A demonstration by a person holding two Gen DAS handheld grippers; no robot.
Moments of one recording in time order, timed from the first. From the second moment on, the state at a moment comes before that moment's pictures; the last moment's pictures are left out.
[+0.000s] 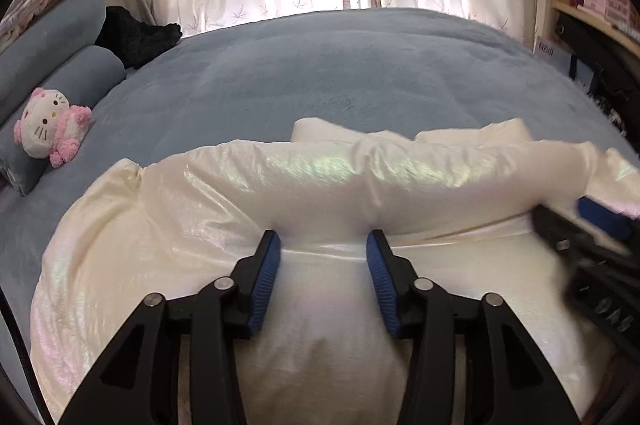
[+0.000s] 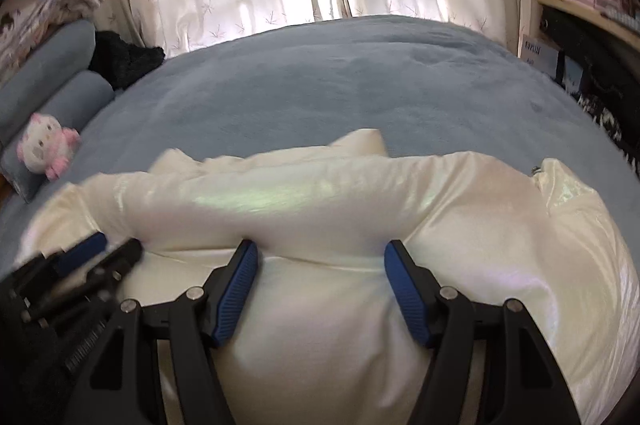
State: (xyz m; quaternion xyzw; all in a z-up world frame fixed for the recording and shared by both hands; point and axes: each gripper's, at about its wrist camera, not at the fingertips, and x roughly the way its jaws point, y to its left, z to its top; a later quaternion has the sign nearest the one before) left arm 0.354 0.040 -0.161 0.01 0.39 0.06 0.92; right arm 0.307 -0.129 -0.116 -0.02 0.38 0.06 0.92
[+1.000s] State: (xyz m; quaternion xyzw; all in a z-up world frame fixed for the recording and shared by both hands) left arm 0.365 0.054 -0.194 -0.03 0.39 0.06 0.92; right arm 0.315 -0.185 -0.144 0.04 0.37 0.03 0.93
